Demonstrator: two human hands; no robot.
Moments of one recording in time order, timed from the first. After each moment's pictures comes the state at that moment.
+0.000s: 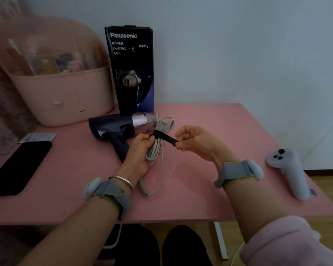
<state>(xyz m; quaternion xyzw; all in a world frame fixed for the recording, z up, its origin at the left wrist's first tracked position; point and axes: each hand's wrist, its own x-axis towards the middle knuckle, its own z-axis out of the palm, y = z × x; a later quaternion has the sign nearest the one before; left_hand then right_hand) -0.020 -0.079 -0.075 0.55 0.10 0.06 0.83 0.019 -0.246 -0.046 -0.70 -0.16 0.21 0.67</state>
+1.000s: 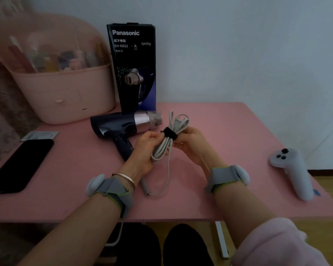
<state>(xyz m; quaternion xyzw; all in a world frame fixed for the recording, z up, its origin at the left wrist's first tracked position) -0.026 -0.085 -0.066 0.56 0.07 0.02 0.82 0.022 -0.216 -0.071 -0.58 -0.15 0.14 0.79</state>
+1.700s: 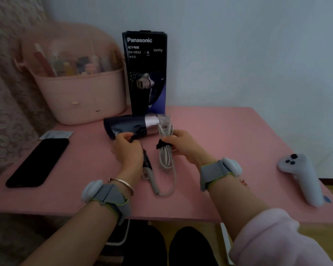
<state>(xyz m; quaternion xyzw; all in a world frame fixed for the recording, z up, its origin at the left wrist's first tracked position) -0.036 -0.038 -0.072 0.68 0.30 0.31 0.59 0.013 -0.172 -0.057 -0.76 -0.10 0.16 0.62</state>
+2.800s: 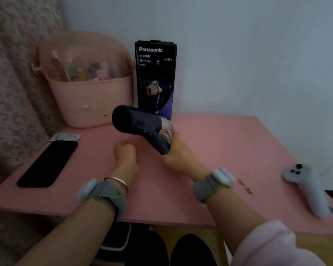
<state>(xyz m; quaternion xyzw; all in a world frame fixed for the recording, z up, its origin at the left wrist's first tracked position) -0.033 -0.014 -0.064 0.52 0.31 0.23 0.76 -0.008 -0.153 -0.061 -0.89 -0.21 0.02 0.42</state>
